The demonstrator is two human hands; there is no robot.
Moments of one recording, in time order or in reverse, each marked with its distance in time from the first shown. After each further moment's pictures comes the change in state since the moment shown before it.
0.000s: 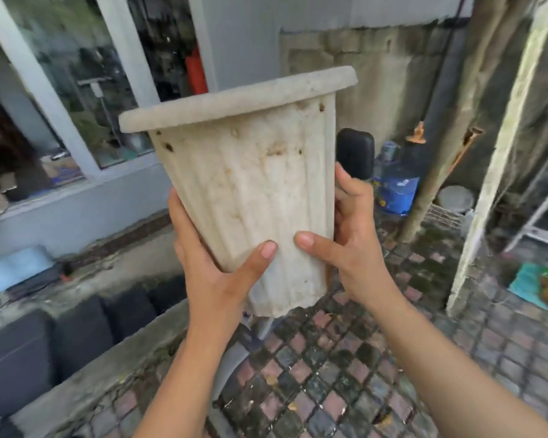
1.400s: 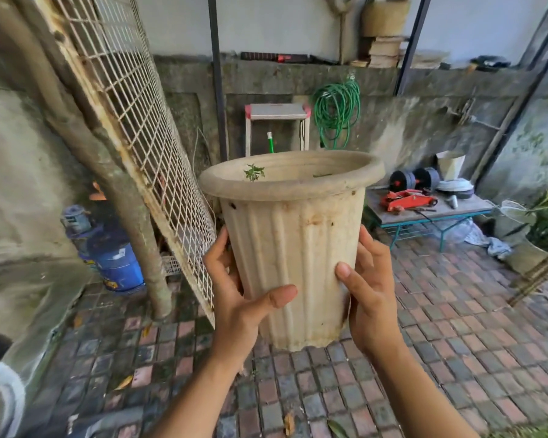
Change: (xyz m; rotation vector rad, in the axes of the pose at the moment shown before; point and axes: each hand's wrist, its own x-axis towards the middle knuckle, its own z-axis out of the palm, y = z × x) left_hand 0.084 -0.114 0.790 -0.873 -0.919 -0.272; right_hand 0.087 0.011 -0.655 -0.397 1.076 -0.156
